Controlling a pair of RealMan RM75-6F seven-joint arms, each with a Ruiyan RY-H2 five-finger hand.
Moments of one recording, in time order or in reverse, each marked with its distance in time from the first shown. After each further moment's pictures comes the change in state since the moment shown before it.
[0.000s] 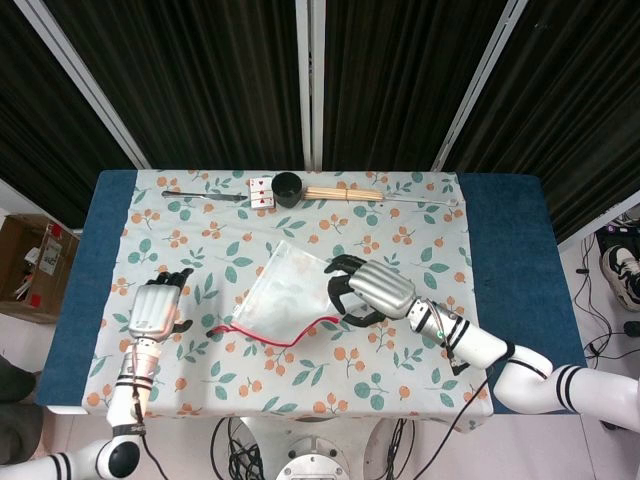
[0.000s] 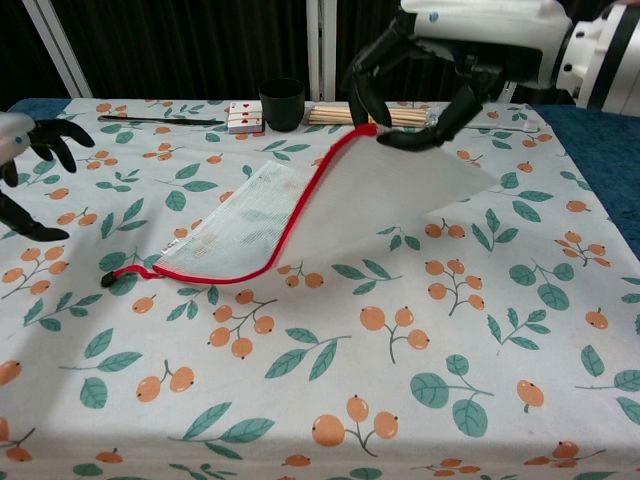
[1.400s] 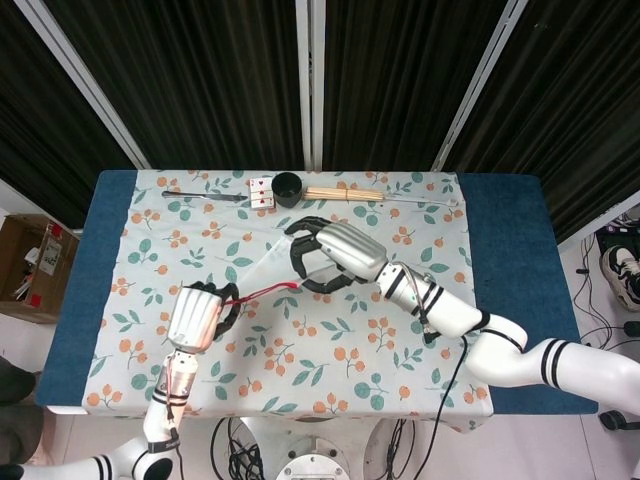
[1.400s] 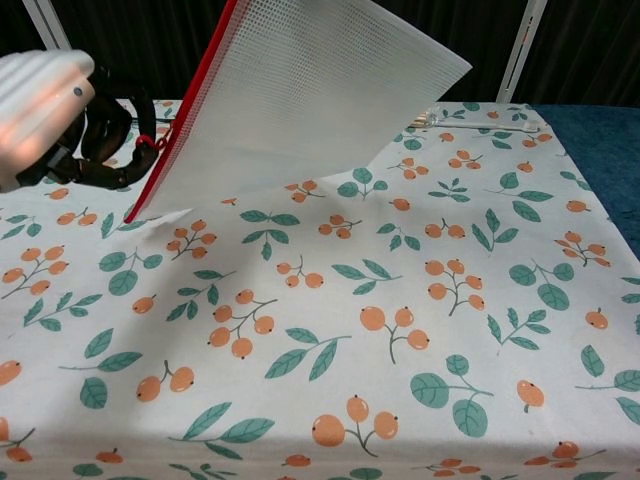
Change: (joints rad) left arm -0.015 -0.241 0.040 0.207 0.436 0.199 -0.209; right arm 0.129 0.060 0.218 -0.083 0.154 -0.142 0.182
